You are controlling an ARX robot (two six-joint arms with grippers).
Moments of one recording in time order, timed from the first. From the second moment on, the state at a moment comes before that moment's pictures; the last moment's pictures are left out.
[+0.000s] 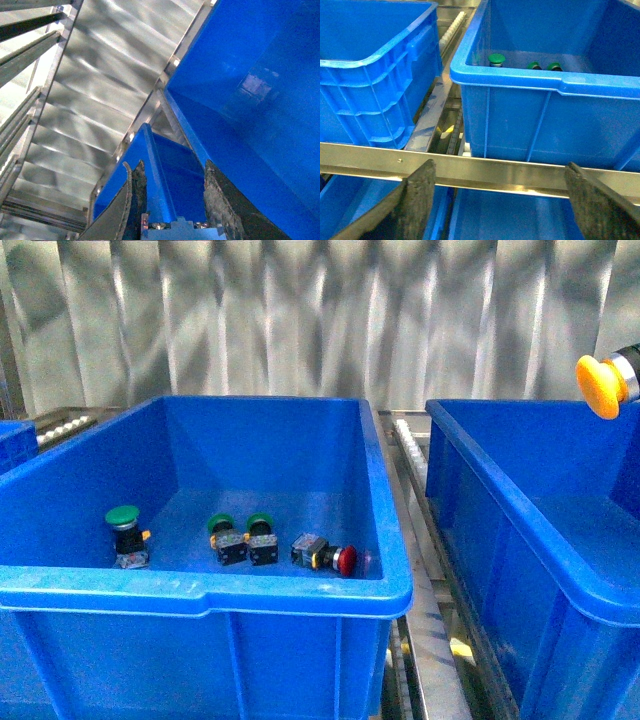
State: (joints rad) left arm 0.00 0.02 0.02 0.00 0.00 -0.01; right arm 0.35 1.15 0.83 0.39 0.46 1.03
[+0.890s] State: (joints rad) left arm 0.00 0.02 0.02 0.00 0.00 -0.01; right arm 0.35 1.15 0.83 0.32 0.53 1.08
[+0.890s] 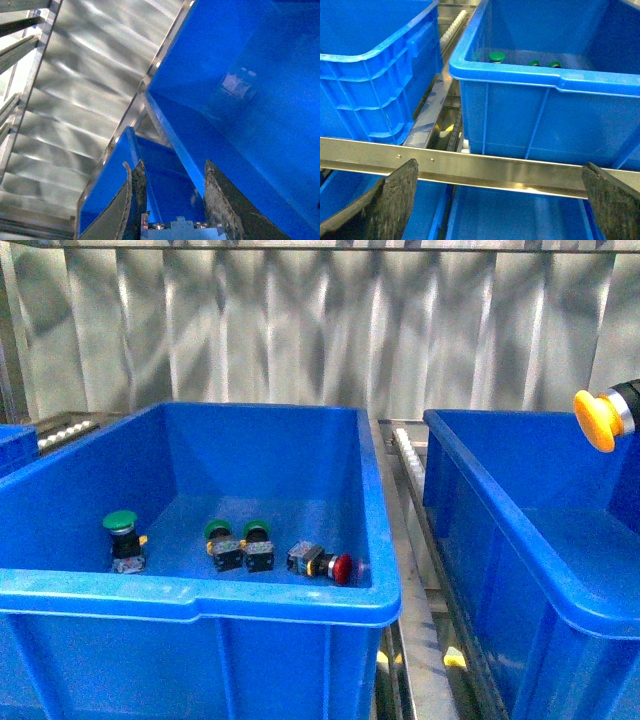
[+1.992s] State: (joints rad) left arm 0.00 0.01 0.02 0.00 0.00 -0.01; right arm 0.12 1.08 0.77 0.29 0.46 0.97
